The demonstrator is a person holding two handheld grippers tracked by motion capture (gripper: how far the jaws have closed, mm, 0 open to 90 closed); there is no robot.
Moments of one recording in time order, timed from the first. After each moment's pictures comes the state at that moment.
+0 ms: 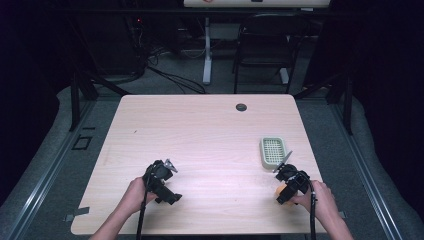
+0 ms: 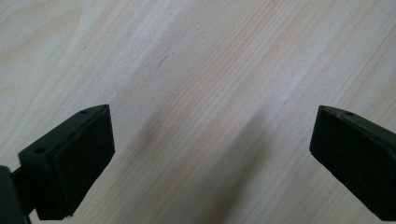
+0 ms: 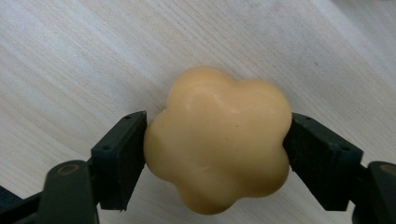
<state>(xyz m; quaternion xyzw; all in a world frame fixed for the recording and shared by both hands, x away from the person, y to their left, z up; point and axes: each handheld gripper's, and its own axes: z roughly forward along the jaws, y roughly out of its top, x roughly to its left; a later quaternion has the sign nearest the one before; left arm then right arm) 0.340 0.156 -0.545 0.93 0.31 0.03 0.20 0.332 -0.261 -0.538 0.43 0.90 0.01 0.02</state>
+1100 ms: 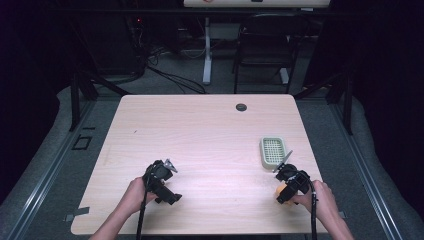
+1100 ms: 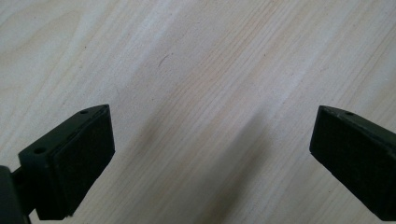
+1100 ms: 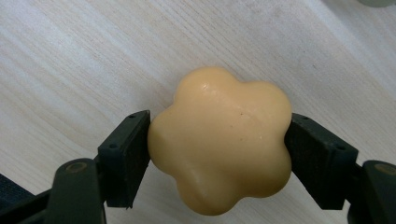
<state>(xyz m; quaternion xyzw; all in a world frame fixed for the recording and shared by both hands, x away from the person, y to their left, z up) 0.340 0.156 -0.545 0.93 0.31 0.03 0.20 0.330 -0.260 -0.532 0.42 0.91 0.01 0.02</state>
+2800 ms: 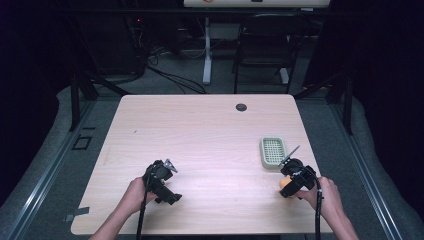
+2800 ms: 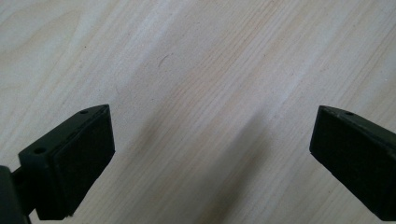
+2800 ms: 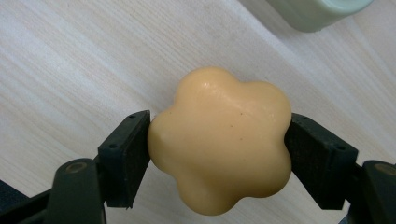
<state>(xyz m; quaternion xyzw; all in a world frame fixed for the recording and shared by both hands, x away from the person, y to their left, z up) 0.340 0.156 -0.545 0.93 0.31 0.03 0.20 0.329 -0.268 -0.512 0.44 0.89 0.06 0.06</state>
